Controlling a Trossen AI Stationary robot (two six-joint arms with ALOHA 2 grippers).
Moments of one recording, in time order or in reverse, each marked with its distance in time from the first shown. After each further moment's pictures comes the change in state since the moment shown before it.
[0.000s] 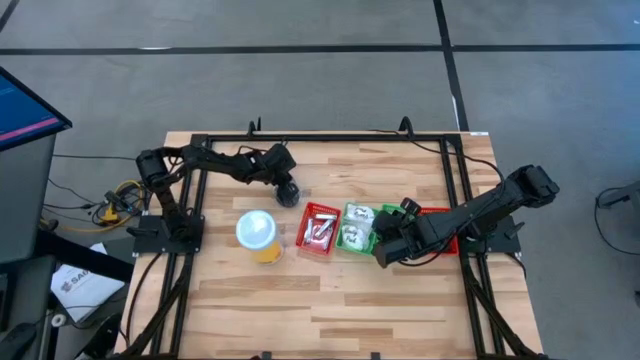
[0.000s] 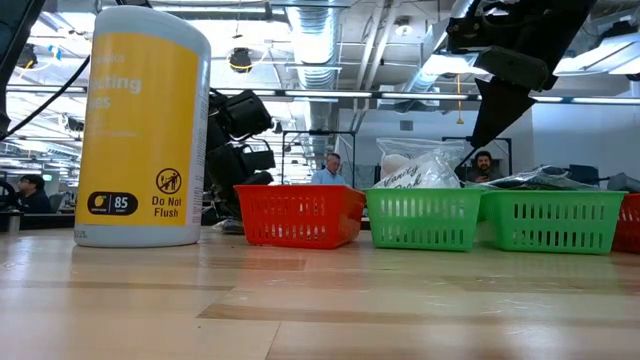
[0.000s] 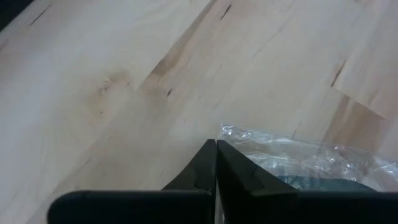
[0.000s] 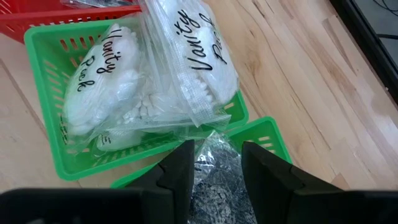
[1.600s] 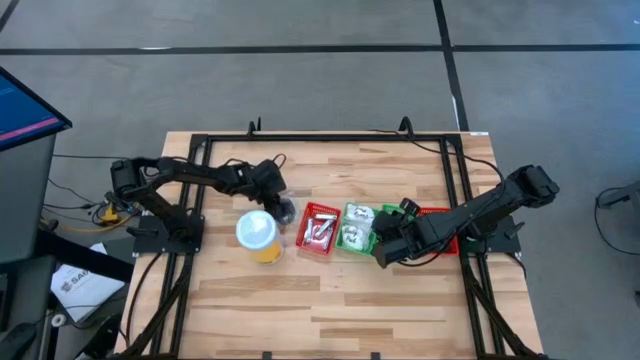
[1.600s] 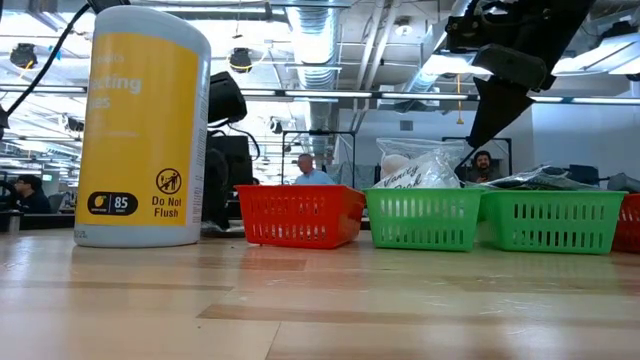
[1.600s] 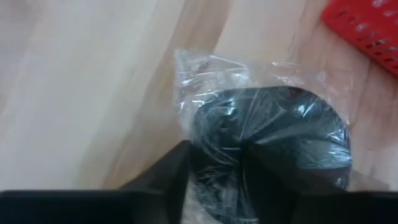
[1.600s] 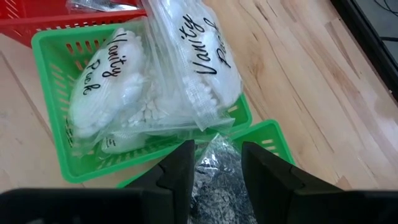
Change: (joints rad) left arm -0.093 -0.207 -0.161 -0.164 0.114 0.094; right arm 0.000 0.000 -0.001 0.016 0.000 -0.008
